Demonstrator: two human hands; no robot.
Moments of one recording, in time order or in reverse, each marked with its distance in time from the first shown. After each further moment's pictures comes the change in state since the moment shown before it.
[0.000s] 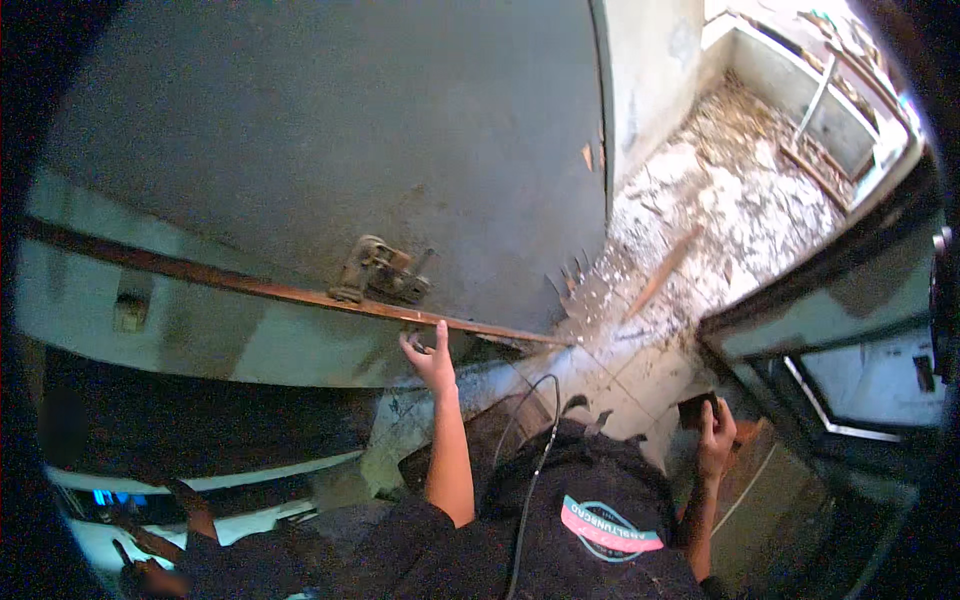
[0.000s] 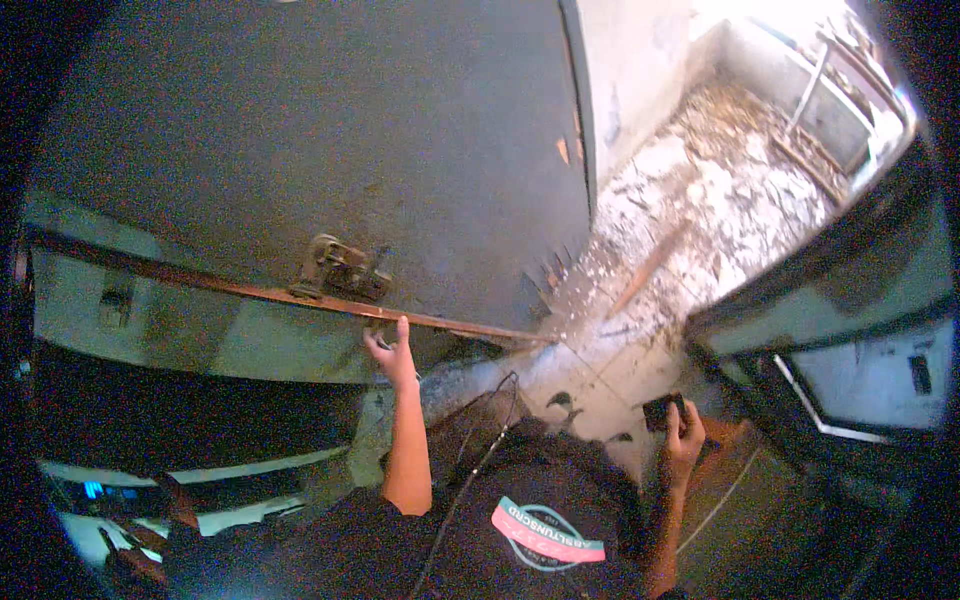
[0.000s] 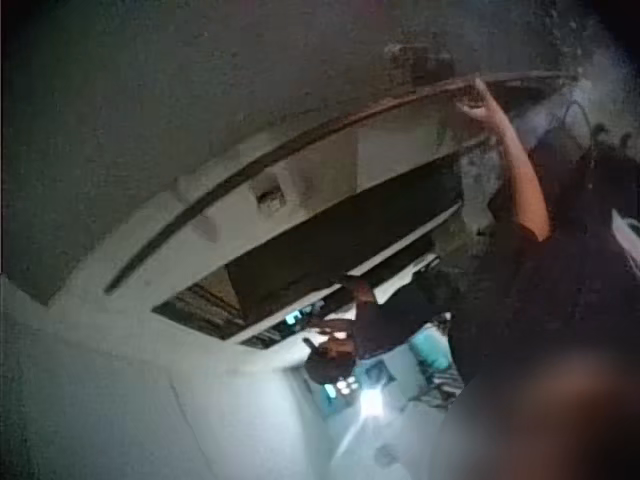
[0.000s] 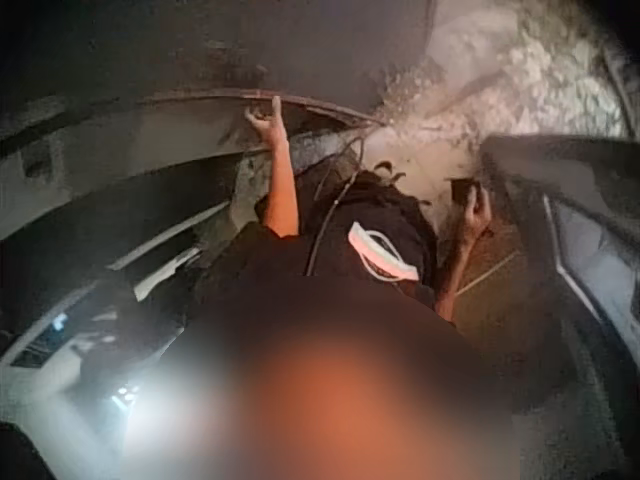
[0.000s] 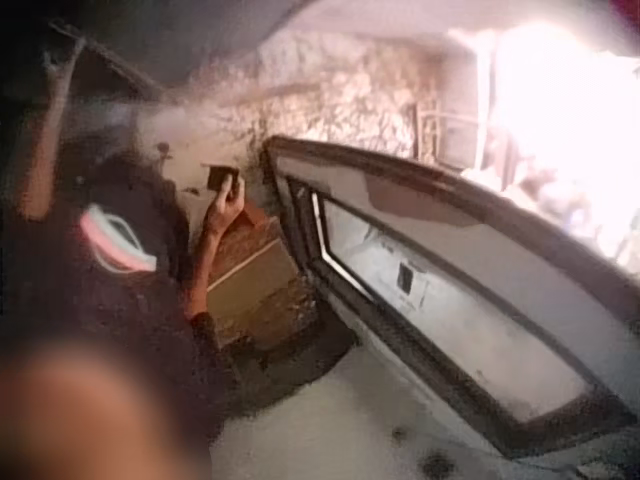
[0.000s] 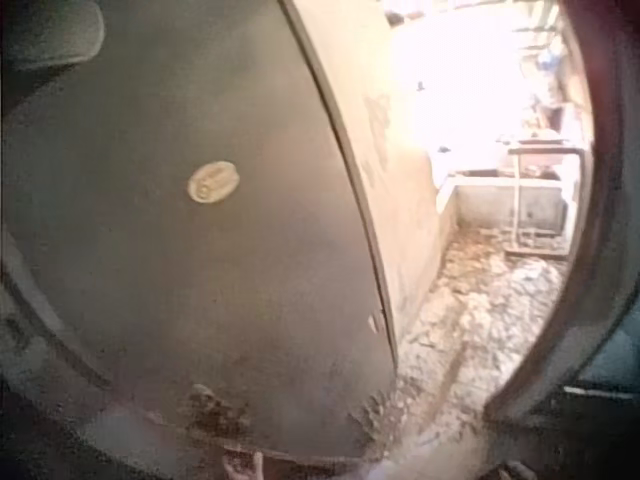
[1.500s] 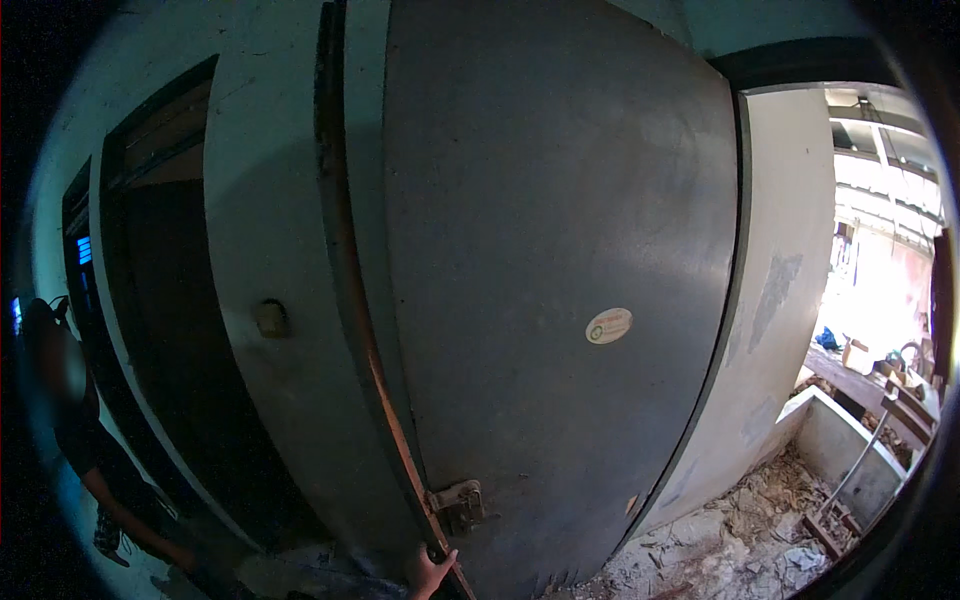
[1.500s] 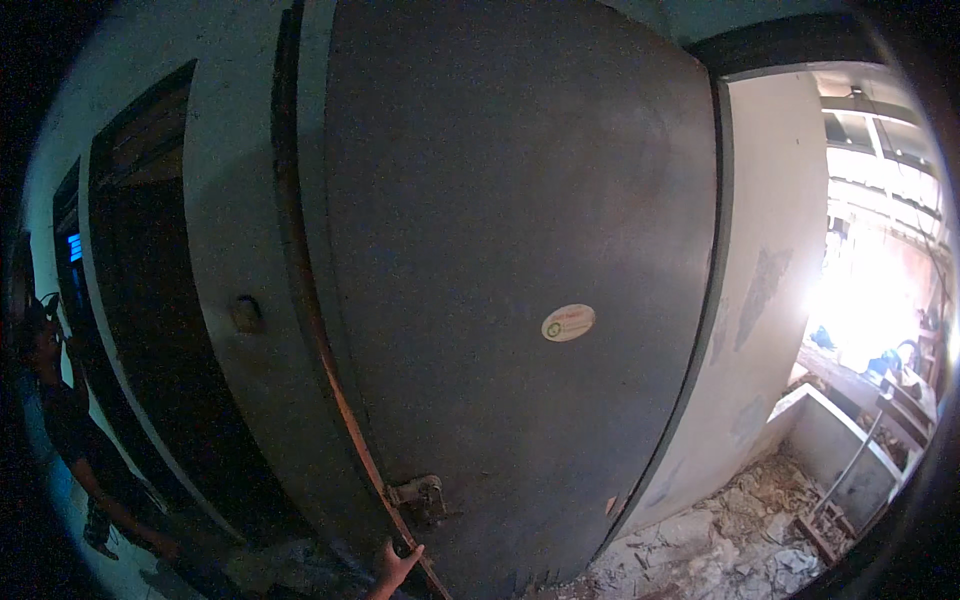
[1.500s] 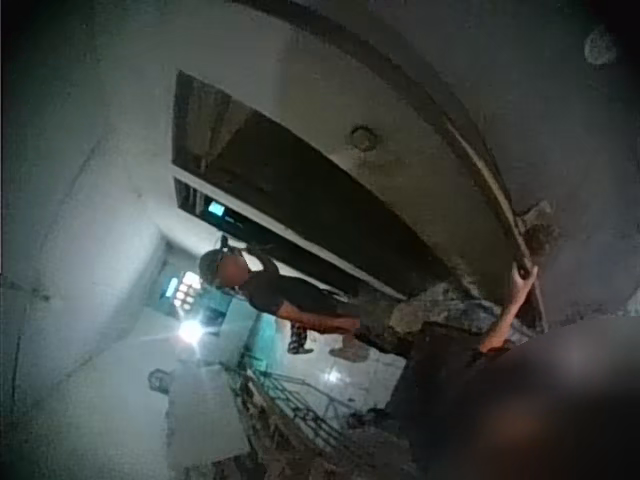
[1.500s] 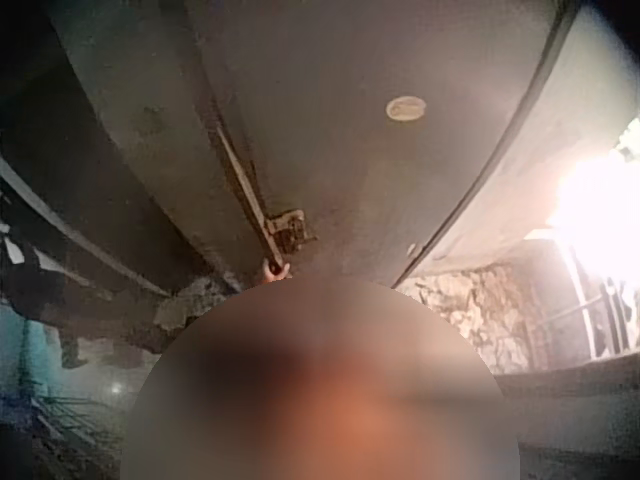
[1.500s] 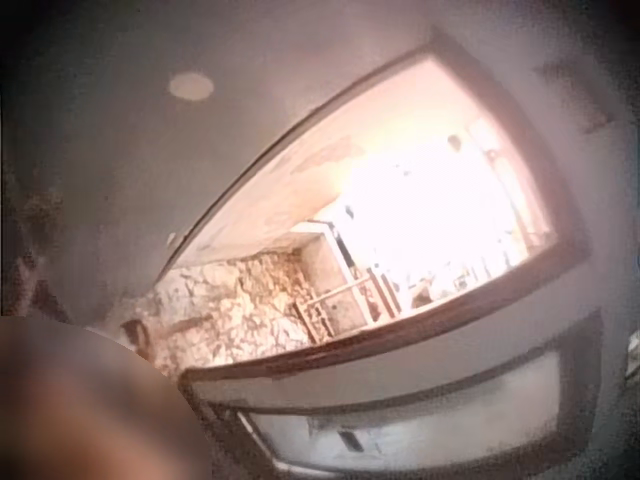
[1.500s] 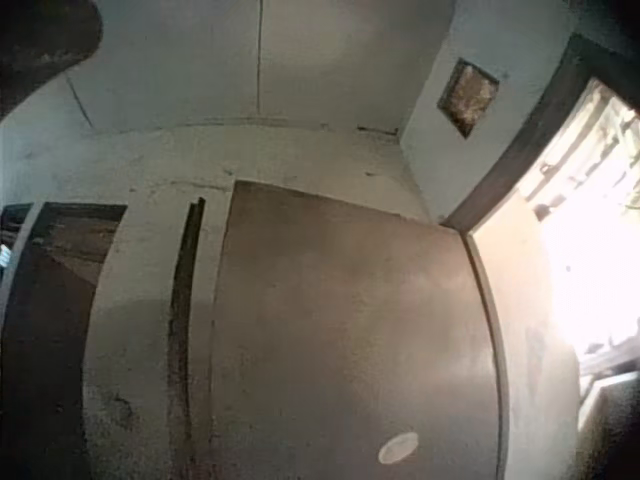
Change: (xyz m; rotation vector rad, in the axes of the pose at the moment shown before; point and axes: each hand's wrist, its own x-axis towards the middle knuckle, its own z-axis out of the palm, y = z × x) left_hand 0.017 -0.009 0.005 0.116 -0.053 -0.226; right_hand 0.130 -0.030 0.130 0.435 -0.425 -0.258
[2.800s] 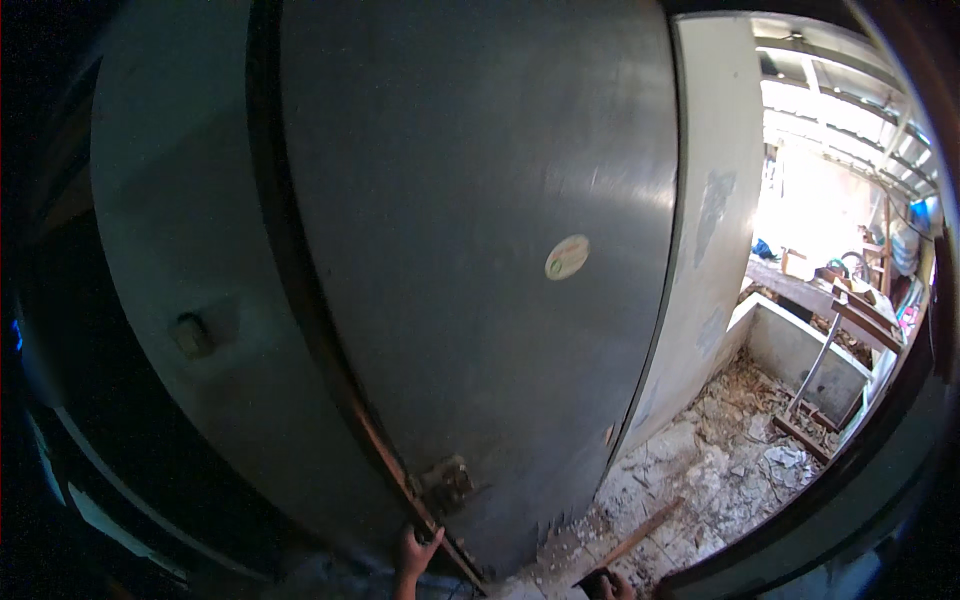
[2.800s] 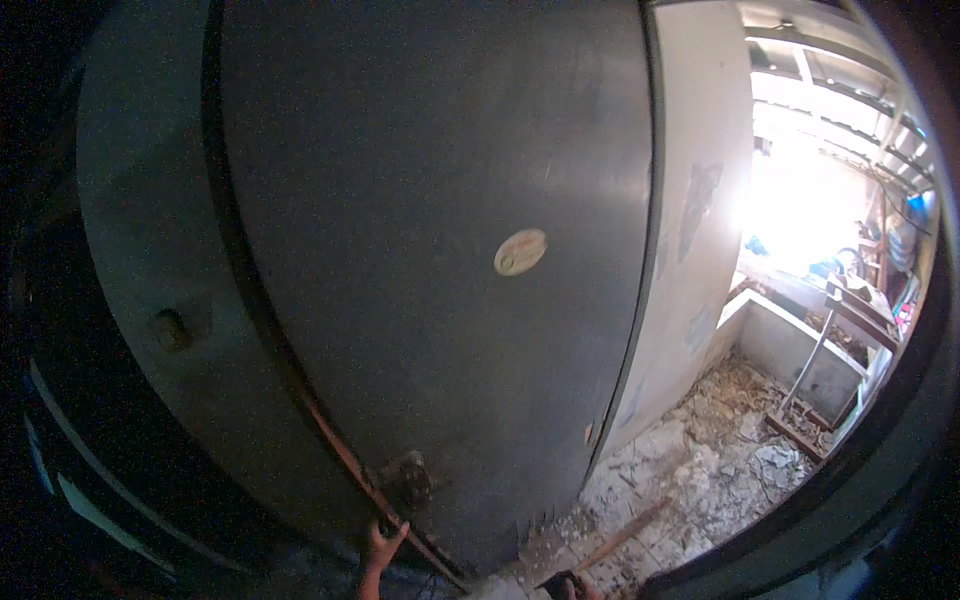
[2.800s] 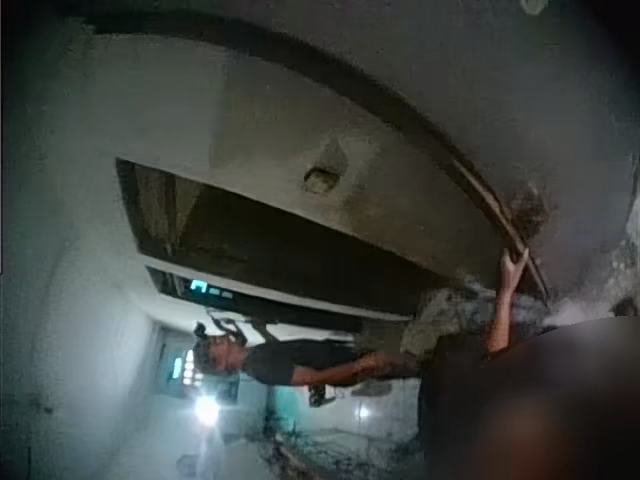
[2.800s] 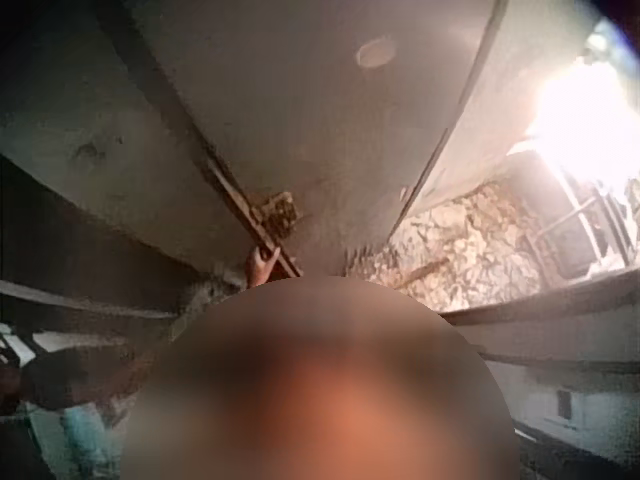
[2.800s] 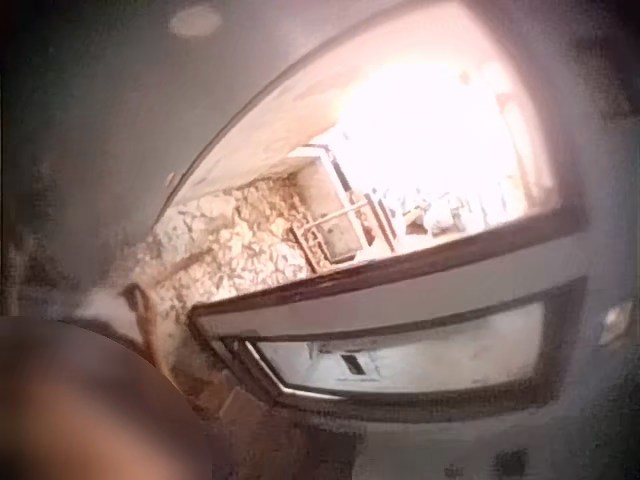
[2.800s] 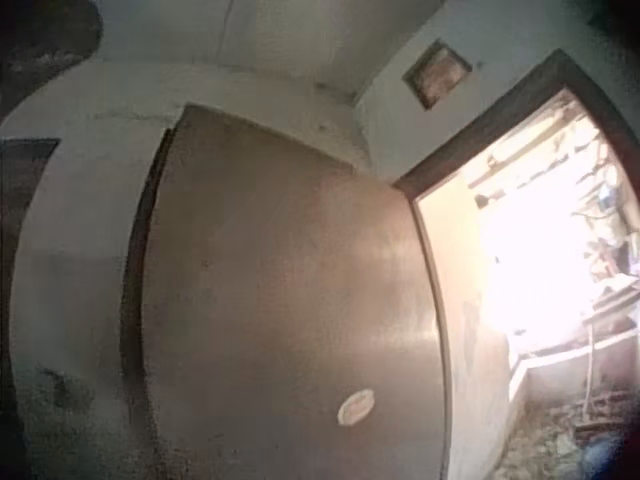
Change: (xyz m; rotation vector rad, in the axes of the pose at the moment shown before) left_hand 0.015 0.028 -0.045 0.020 -0.043 0.545; right_hand -0.052 -0.045 0.043 -0.332 -0.017 0.147
